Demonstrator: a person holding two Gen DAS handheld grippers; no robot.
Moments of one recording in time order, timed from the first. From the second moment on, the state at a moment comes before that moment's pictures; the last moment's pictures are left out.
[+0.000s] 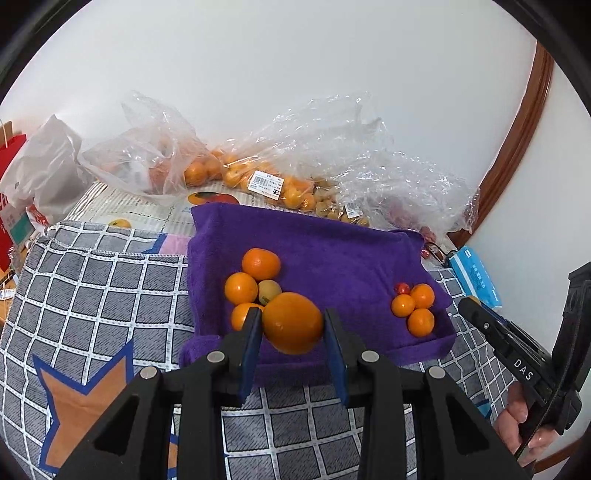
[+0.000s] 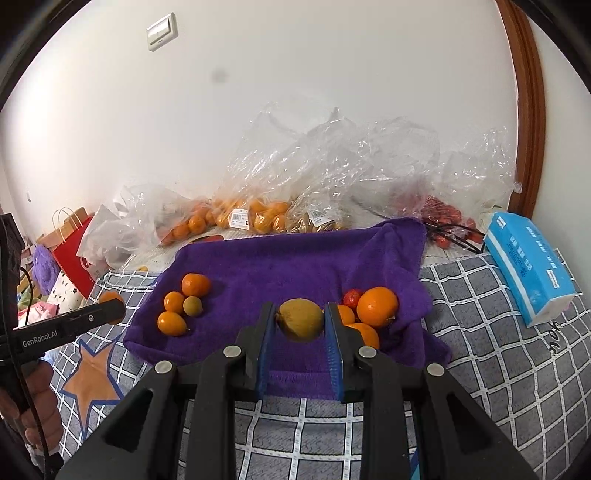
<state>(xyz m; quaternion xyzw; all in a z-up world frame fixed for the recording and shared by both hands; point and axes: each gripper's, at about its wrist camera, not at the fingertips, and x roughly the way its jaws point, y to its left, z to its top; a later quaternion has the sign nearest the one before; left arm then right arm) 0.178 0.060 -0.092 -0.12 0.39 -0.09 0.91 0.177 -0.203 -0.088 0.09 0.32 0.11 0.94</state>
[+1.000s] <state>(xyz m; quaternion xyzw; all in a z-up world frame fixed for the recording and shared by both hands) 0.240 0.054 -0.127 -0.12 0.42 -0.11 0.89 0.231 -0.183 -0.130 0.08 0.38 0.13 0.91</state>
